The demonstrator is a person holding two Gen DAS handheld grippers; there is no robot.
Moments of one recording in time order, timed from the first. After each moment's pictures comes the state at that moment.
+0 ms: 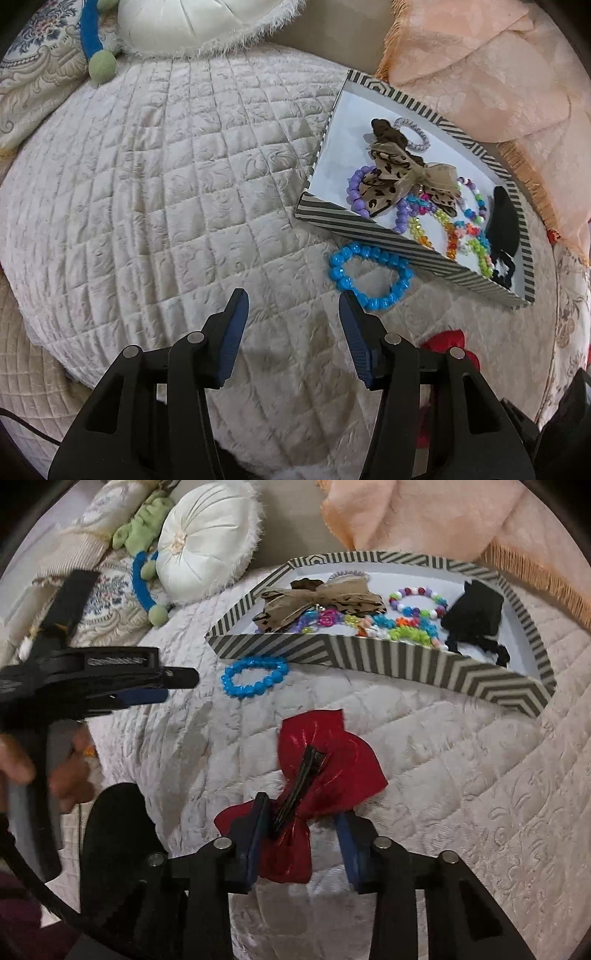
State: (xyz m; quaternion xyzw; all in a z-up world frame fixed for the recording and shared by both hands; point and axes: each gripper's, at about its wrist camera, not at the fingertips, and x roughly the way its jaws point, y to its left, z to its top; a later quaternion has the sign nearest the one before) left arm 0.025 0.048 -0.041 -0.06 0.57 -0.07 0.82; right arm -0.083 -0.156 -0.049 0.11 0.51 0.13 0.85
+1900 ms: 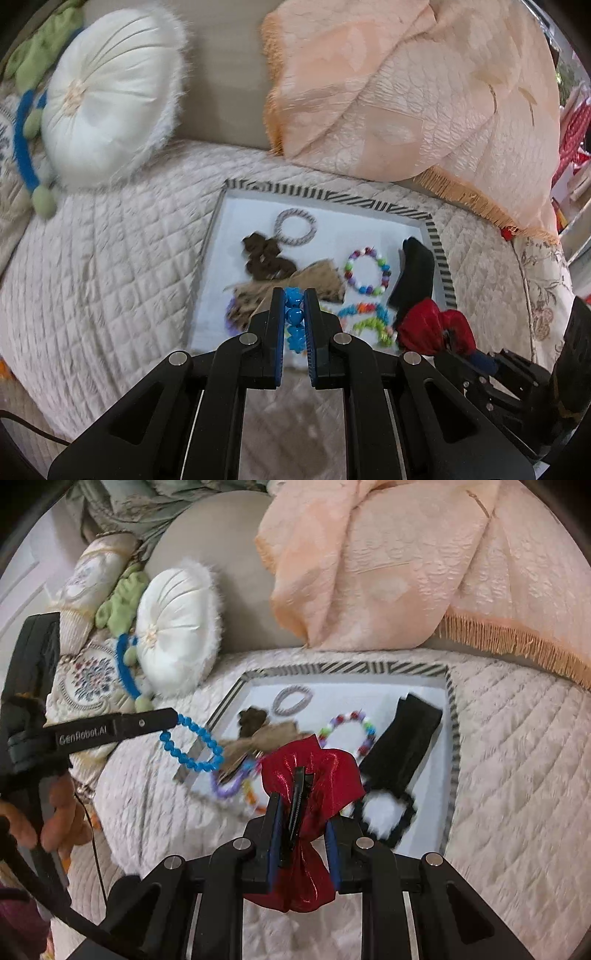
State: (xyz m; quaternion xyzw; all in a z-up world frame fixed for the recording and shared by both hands) left arm 0.069 -0.057 0.058 0.01 0.48 -0.17 0.86; right arm -0.007 -0.245 0.033 0.14 0.43 0.09 0.89
